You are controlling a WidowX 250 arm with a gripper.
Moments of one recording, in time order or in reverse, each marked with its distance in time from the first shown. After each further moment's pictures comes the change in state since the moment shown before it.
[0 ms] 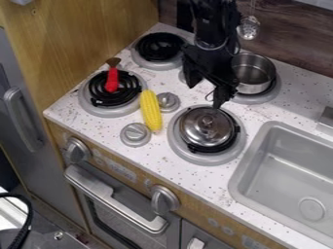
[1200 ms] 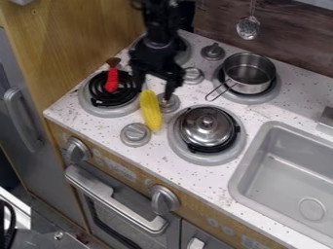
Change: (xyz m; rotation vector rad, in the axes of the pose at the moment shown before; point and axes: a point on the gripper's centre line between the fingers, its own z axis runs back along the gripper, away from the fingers) arm -0.035 0.104 -0.054 0.093 0.144 0.414
